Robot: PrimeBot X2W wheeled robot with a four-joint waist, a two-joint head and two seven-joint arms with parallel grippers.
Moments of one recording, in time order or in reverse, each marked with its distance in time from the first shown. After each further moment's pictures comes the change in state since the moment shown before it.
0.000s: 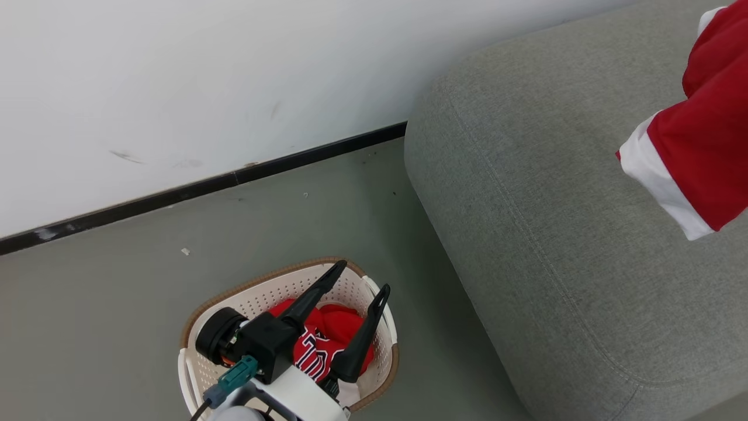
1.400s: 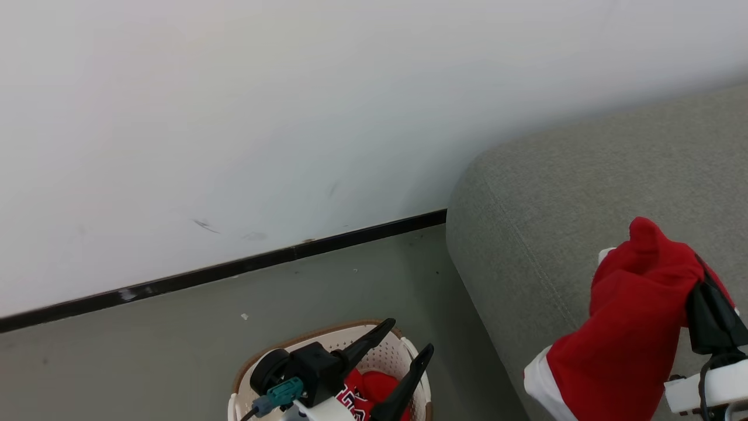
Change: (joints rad) left arm 0.023 -0.079 -0.098 0.142 -0.082 -0.109 0.023; right arm 0.692 0.171 0.005 -0.324 -0.084 0.000 -0.080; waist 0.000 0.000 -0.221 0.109
